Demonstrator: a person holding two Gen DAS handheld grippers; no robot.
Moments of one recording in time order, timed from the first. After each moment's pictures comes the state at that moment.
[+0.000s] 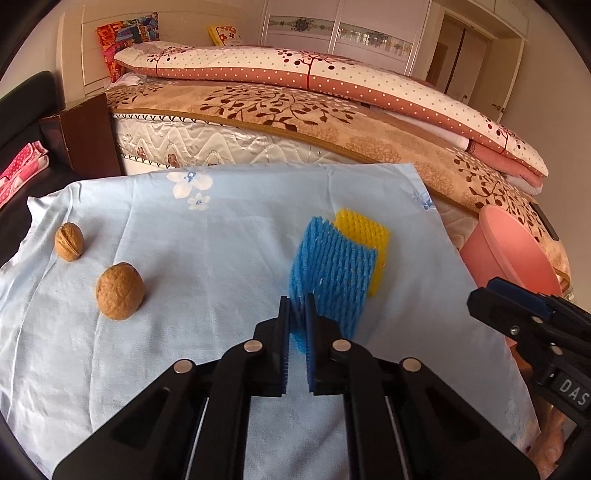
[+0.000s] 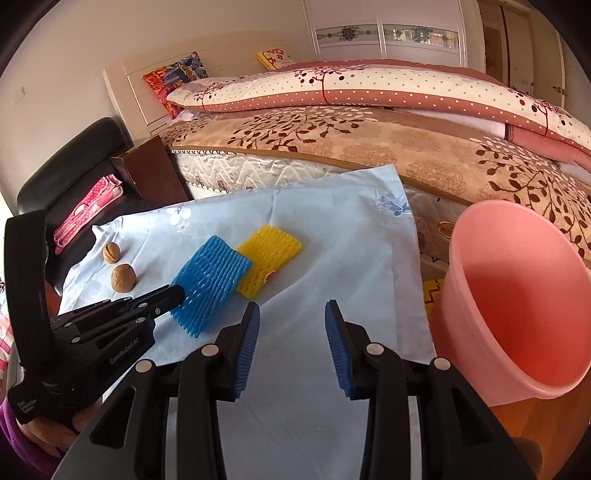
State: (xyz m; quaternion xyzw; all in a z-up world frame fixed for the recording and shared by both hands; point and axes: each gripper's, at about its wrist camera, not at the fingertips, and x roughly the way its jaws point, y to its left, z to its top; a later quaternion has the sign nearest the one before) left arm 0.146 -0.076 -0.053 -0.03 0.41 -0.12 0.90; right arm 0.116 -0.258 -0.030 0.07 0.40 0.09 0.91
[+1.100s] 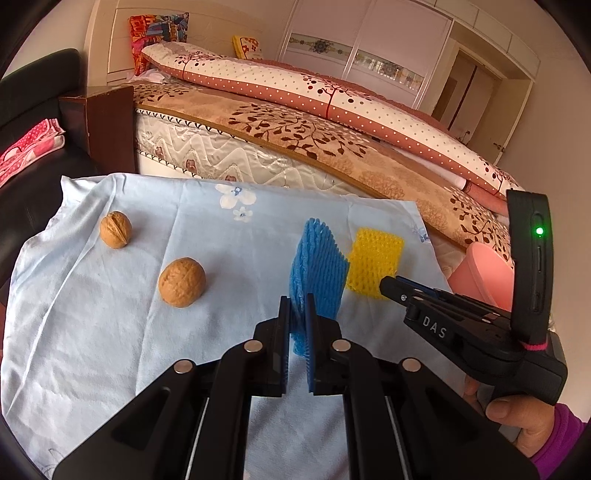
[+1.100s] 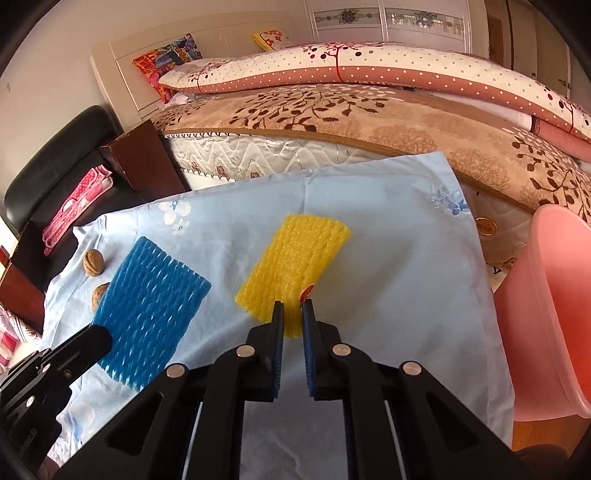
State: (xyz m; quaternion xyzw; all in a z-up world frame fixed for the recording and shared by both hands) left arm 0.121 -0.027 -0.030 -0.10 0.38 -0.12 0.91; right arm 0.172 -0.207 -0.056 0.07 0.42 0.08 0.90
